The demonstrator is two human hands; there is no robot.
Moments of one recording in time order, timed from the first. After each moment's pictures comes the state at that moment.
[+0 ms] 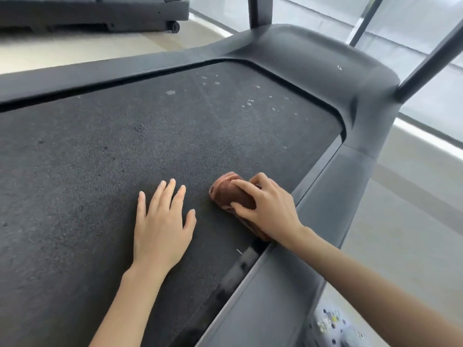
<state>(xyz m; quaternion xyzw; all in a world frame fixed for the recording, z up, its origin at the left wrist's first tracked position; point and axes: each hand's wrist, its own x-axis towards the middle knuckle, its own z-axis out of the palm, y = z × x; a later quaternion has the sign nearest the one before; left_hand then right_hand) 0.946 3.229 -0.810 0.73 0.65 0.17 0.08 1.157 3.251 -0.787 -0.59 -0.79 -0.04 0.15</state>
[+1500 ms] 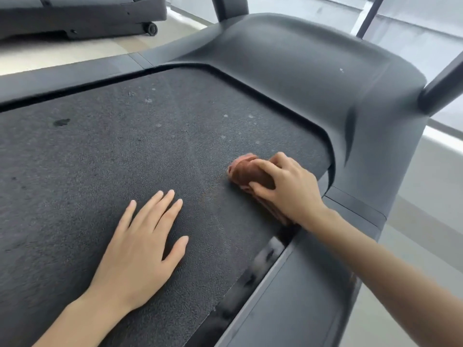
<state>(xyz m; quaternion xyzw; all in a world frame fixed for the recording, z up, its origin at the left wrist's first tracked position) 1.127 3.393 -0.812 0.81 0.58 0.11 0.06 1.393 3.472 -0.791 -0.61 -0.77 -0.05 0.15</state>
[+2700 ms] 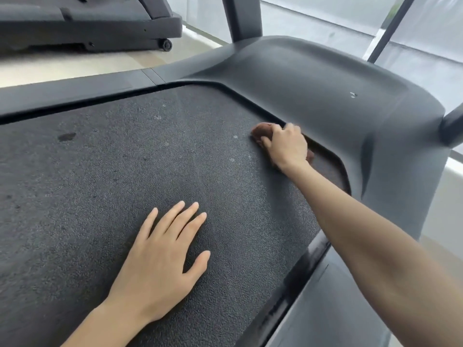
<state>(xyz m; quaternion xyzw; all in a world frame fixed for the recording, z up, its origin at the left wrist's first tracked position) 1.146 3.428 -0.812 0.81 0.57 0.11 0.07 1.394 3.648 -0.787 -0.72 -0.68 -0.10 0.13</state>
